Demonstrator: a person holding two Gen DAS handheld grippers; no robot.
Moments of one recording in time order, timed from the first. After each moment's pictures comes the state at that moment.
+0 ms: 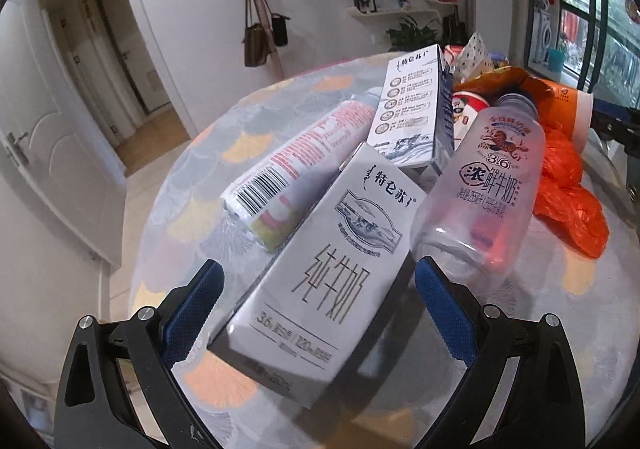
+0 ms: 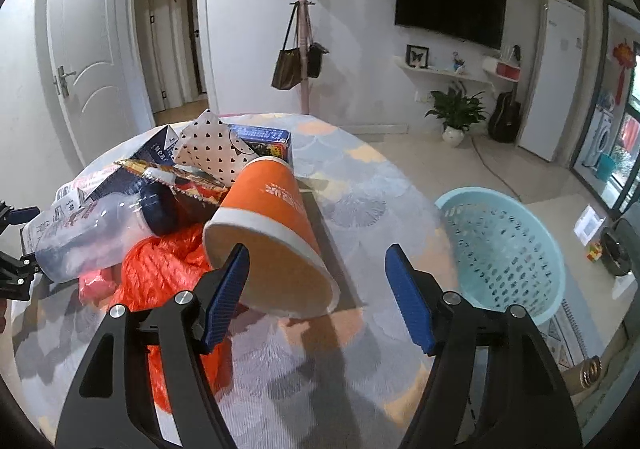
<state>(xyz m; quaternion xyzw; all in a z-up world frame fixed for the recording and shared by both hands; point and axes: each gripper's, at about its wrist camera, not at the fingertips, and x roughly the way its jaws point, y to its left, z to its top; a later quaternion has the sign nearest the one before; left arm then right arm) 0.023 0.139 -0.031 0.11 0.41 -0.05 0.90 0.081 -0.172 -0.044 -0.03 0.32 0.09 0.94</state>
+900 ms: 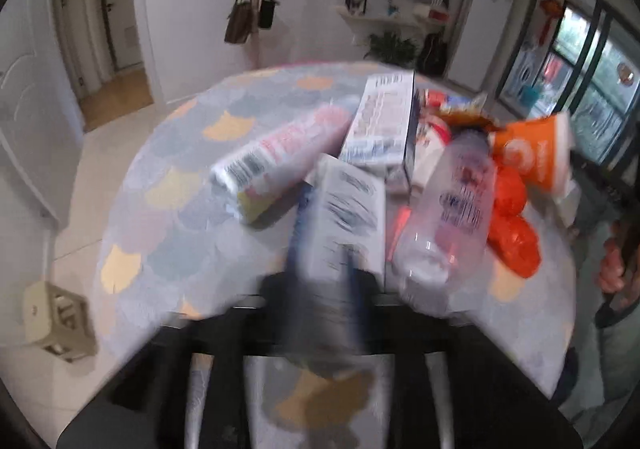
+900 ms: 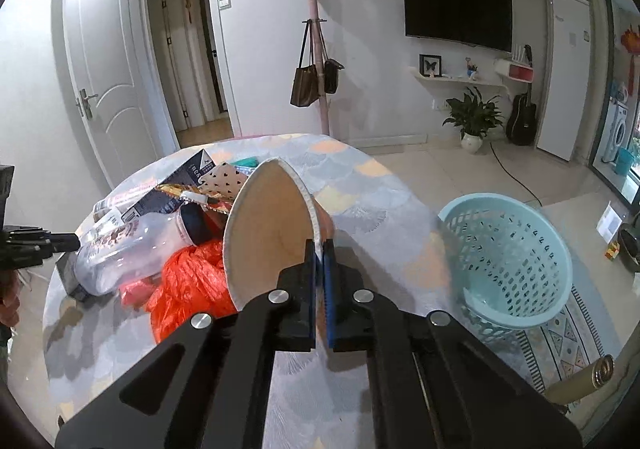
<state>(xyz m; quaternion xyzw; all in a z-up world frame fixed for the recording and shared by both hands) 0.014 0.152 -0.019 0.00 0.44 -0.10 0.89 0.049 -0.195 -0.024 0.01 0.30 0.14 0.94</state>
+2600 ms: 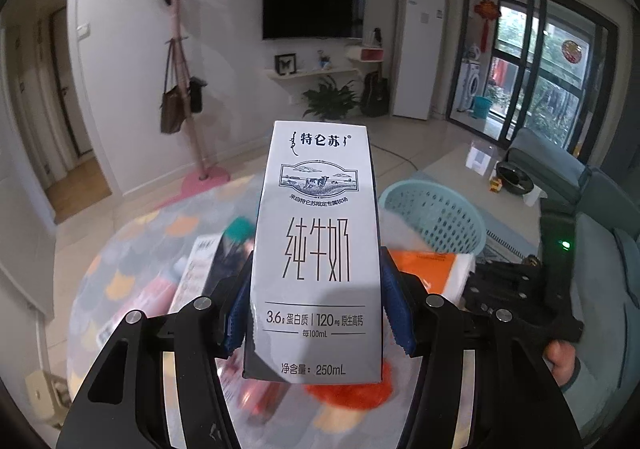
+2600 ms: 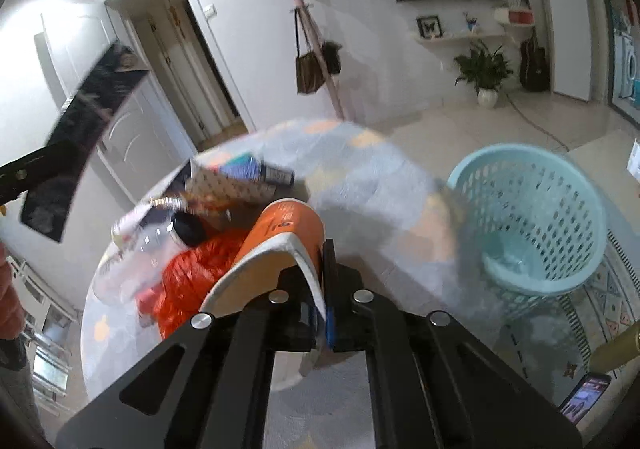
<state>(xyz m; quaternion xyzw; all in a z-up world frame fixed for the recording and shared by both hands) 0.039 -0.027 0.076 0.05 0.32 -0.18 0.93 0.066 -0.237 -0.041 0.12 0.33 0.17 0.92</state>
